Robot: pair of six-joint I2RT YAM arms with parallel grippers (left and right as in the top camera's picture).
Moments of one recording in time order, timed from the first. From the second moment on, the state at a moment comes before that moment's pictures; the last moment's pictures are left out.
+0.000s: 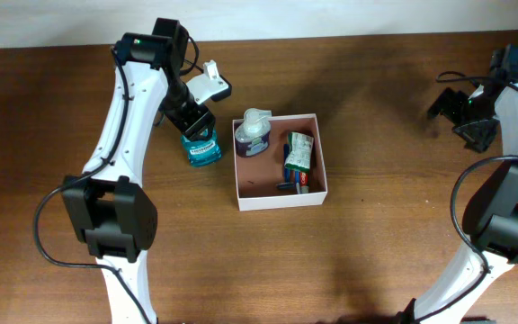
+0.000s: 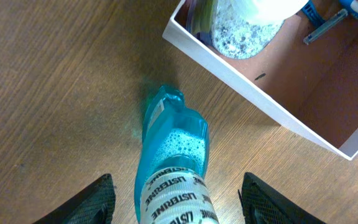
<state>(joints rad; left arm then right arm) -0.18 2.19 2.18 -1.48 0.21 0.72 -0.40 2.13 1.83 -1.07 -0.13 0.34</state>
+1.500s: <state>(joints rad) -0.26 2.06 2.14 -1.45 0.18 0.59 -0.40 2.13 1.83 -1.07 -0.13 0.34</state>
